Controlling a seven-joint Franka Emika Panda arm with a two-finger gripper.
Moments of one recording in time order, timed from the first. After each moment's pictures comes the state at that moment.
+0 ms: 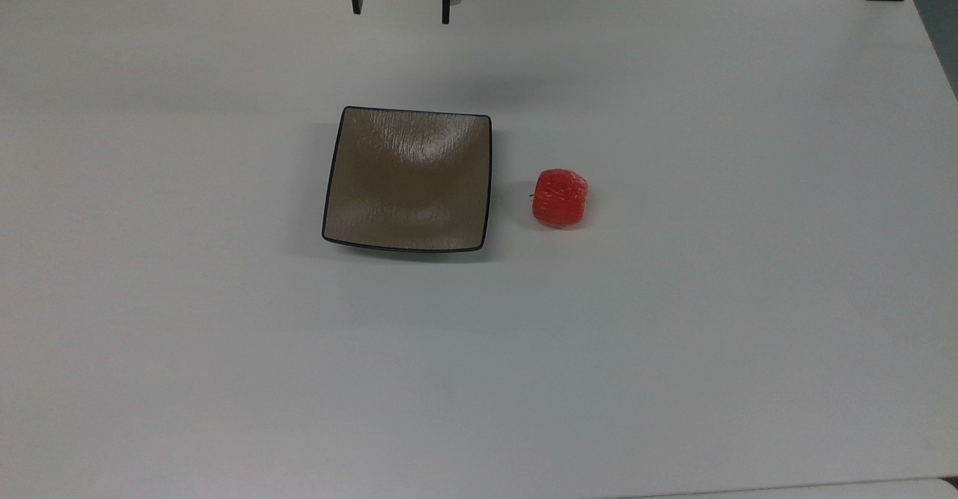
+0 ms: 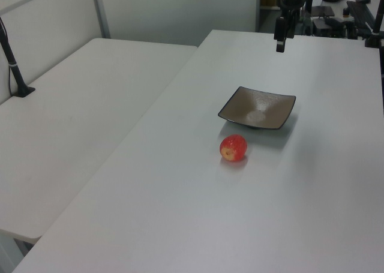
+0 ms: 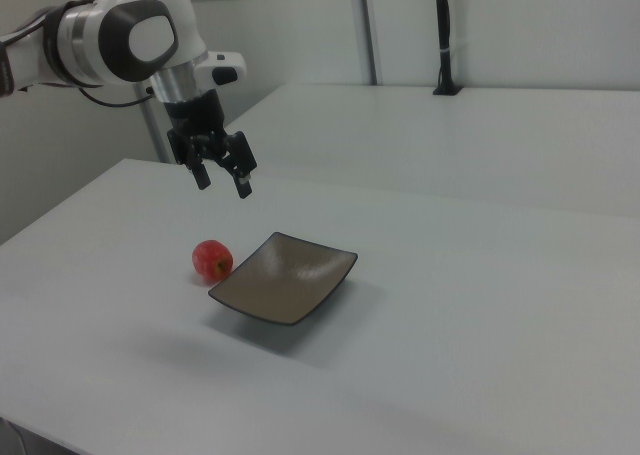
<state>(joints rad) 0.08 -0.01 0.05 -1.72 -0.06 1.74 0.15</state>
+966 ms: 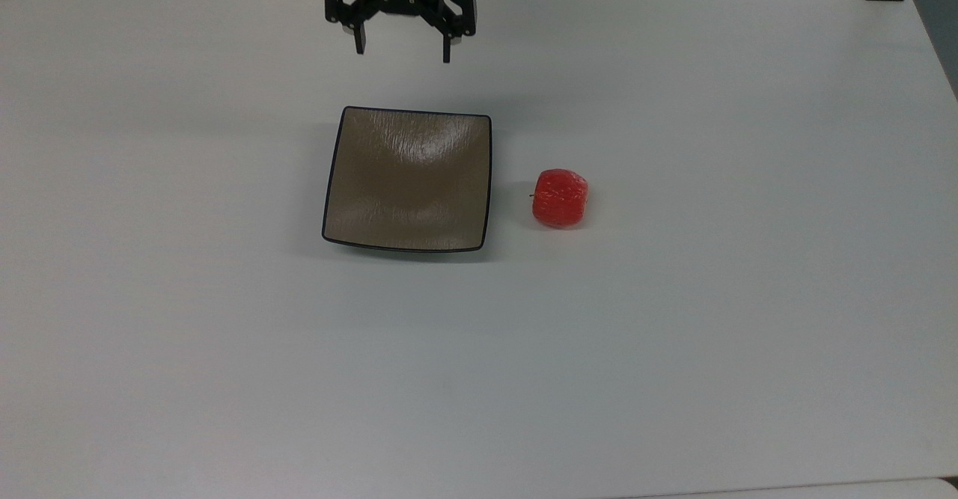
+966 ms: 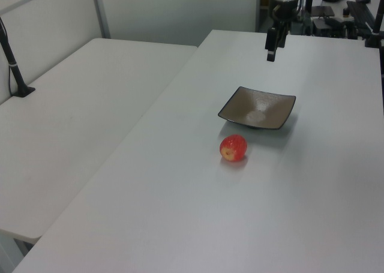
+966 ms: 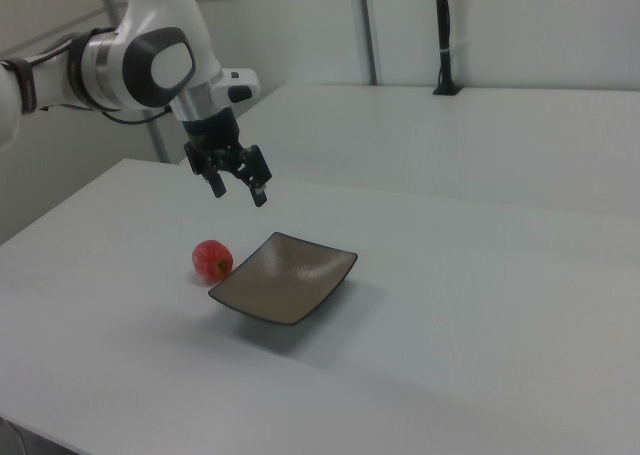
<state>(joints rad) 0.08 0.04 0.05 -1.76 -0.06 1.88 0.14</state>
